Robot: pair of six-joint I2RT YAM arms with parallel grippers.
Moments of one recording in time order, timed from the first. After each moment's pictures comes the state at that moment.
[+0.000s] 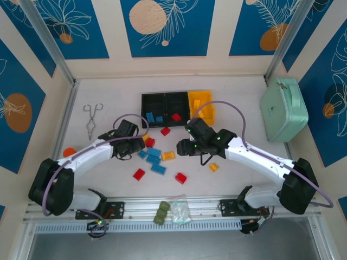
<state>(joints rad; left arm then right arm) -0.48 1.35 0.76 -0.52 -0.08 -0.84 0.81 1.28 0.97 -0.69 -0.07 0.66</state>
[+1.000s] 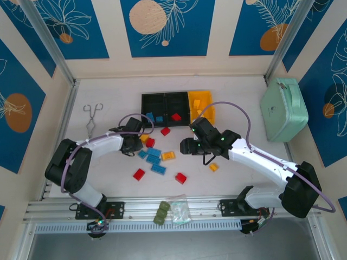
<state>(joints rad) -0.48 1.57 0.83 -0.49 -0.17 -0.76 0.77 1.25 0.93 -0.67 -0.07 0.69</state>
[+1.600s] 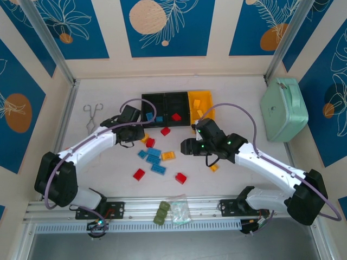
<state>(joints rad) -0.52 1.43 1.03 -0.65 -0.08 -0.64 0.74 1.14 0.87 -0.61 -0.15 0.69</state>
